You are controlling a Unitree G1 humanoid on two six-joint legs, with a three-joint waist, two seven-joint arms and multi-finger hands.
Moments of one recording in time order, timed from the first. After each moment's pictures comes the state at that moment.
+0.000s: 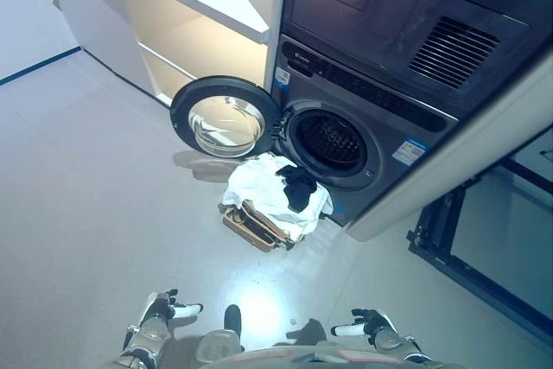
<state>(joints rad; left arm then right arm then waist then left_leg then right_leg) -0.10 0.30 -0.21 1.26 -0.02 -0.02 0.21 -0.09 -0.19 0.27 1.31 0.00 0.00 -0.15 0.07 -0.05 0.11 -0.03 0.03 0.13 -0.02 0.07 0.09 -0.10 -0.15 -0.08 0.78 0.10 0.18</state>
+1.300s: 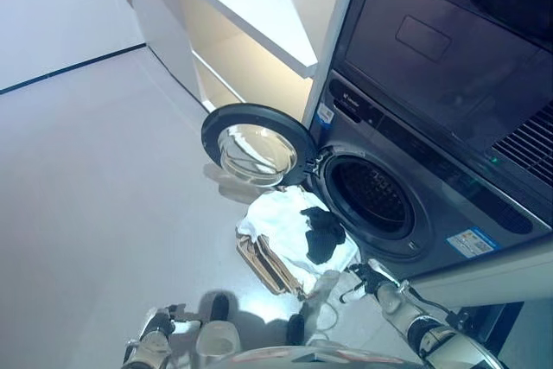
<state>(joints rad) -0.04 0.29 -0.20 1.25 0.03 -0.05 0.22 -0.24 -0.32 0.49 1.20 -0.26 0.00 -0.14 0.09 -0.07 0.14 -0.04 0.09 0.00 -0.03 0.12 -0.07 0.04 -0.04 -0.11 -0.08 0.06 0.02</state>
